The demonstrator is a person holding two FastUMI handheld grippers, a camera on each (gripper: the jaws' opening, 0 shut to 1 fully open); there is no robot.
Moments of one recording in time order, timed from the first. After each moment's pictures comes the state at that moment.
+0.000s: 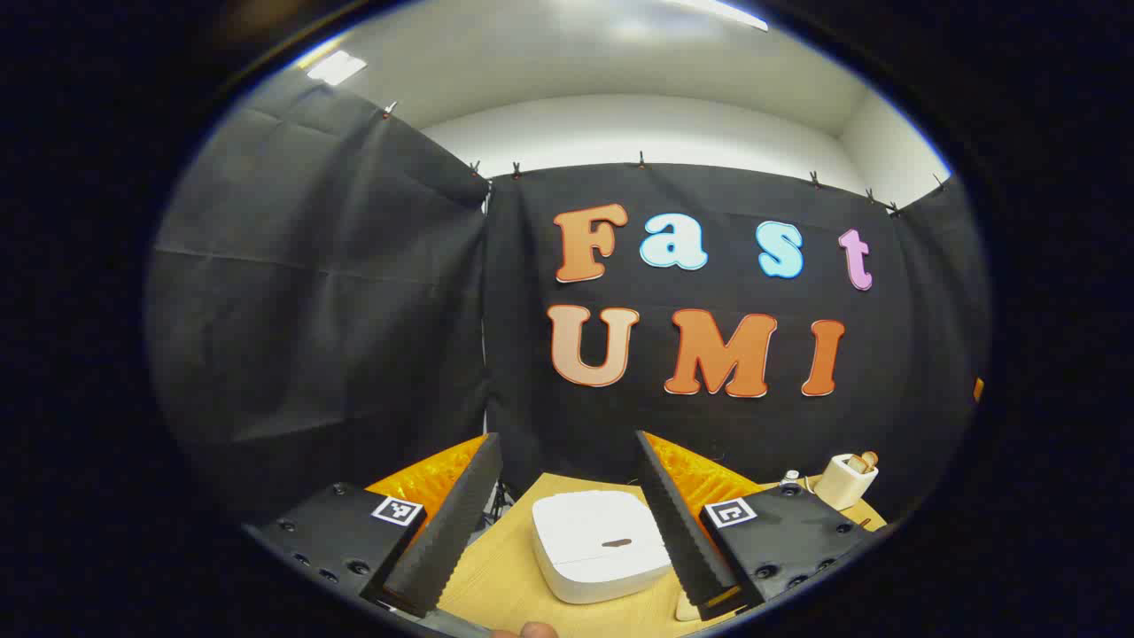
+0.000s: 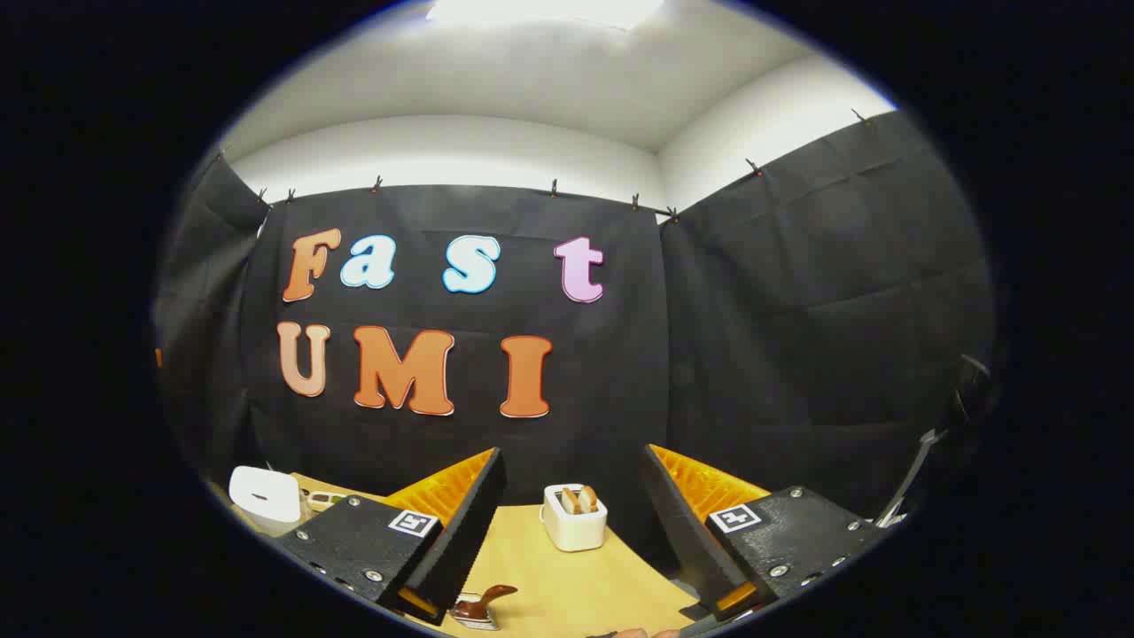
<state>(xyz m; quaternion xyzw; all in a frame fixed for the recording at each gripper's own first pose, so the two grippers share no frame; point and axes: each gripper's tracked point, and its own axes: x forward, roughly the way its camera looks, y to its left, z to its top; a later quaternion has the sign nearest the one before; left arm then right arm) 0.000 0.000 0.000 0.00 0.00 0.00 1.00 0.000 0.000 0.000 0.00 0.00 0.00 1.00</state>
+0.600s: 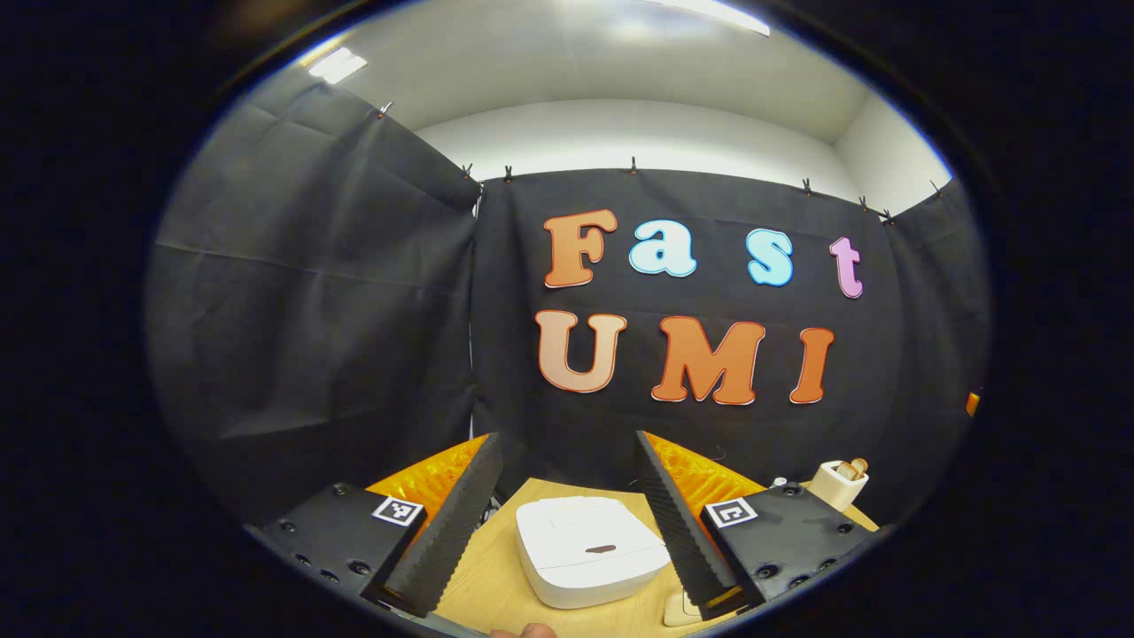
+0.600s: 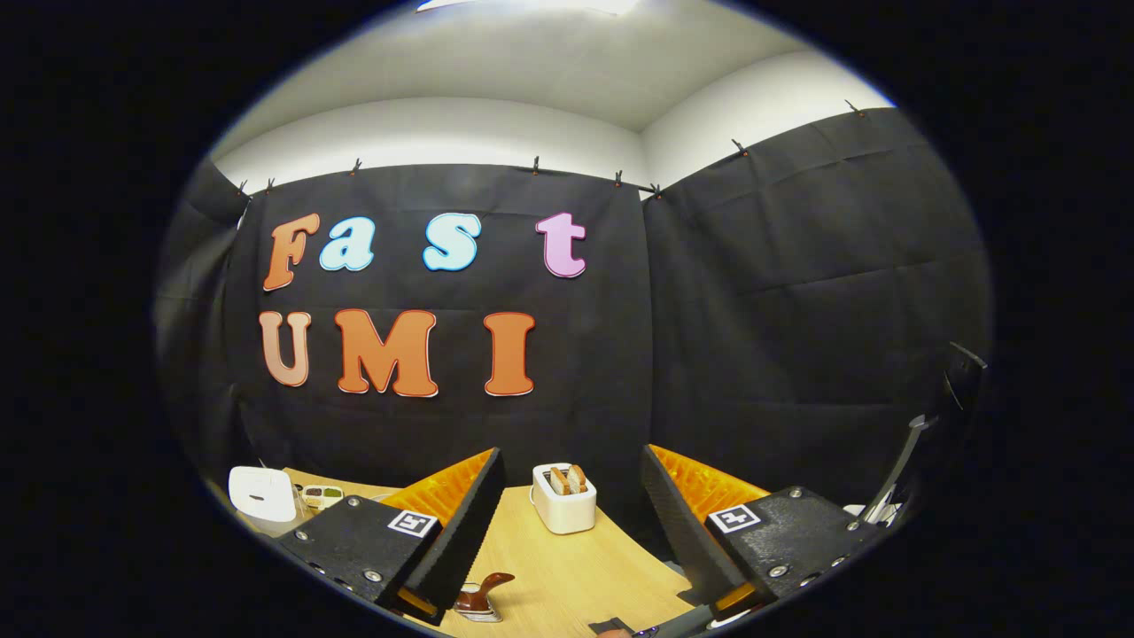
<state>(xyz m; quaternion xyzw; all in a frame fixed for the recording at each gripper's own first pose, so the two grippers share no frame) -0.001 -0.025 0.000 -0.01 0.00 -0.04 1.00 -0.012 0.002 -0.019 0.01 0.05 -0.01 1.00</state>
